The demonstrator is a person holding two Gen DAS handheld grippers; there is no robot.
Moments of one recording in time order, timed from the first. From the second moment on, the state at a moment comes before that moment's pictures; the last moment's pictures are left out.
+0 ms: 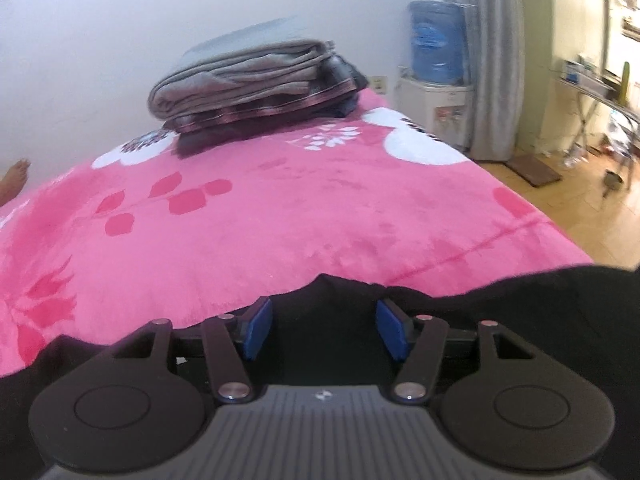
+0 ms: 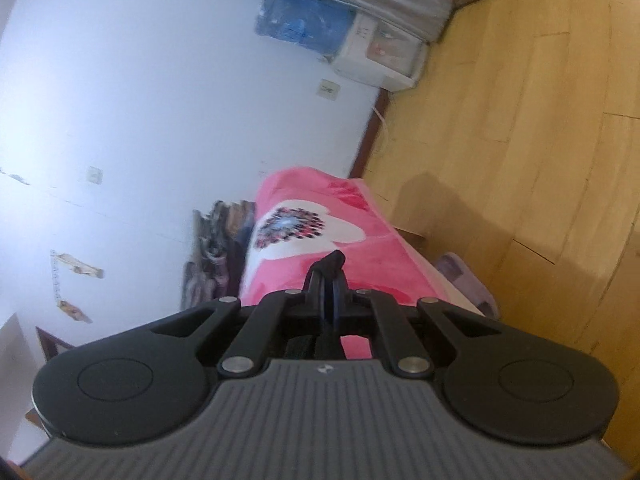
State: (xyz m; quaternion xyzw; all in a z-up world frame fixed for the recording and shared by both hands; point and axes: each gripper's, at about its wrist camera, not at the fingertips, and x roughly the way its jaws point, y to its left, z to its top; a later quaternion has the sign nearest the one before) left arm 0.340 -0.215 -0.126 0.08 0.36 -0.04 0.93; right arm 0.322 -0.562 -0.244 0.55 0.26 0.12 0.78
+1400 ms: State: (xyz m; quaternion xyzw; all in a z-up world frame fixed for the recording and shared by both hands) left arm 0.262 -0.091 -0.100 -0.01 0.39 -0.02 0.92; right arm 0.298 -0.539 -0.145 0.44 0.30 -0.03 0.85
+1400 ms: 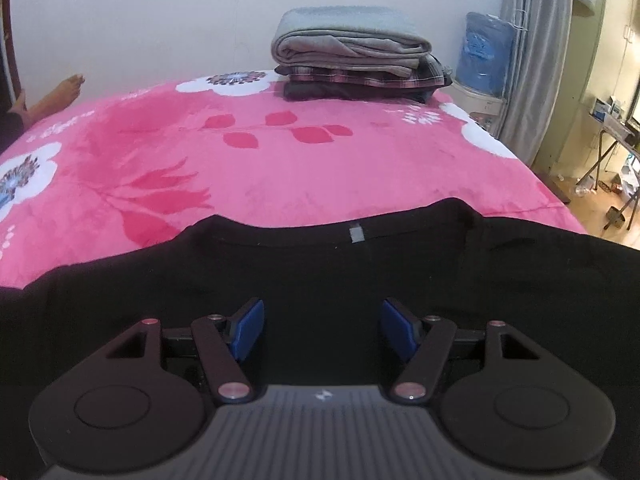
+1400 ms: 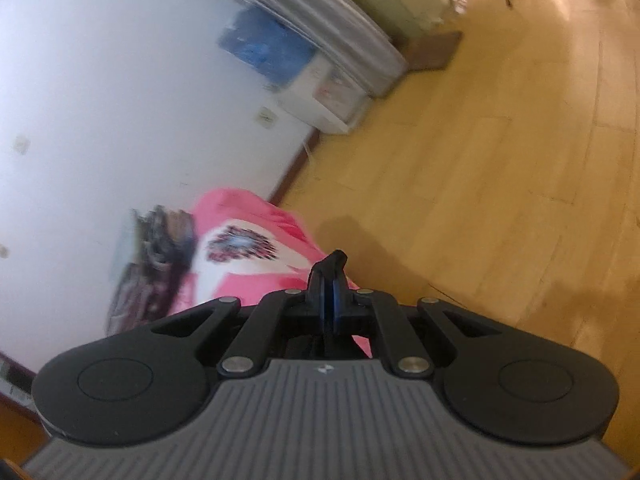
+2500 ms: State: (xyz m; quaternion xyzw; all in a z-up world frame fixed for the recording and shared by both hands) left arm 0.219 -0.163 -0.091 0.07 0.35 -0.28 0.89; right arm 0.161 -0.366 -0.069 0.01 0.28 0.20 0.94
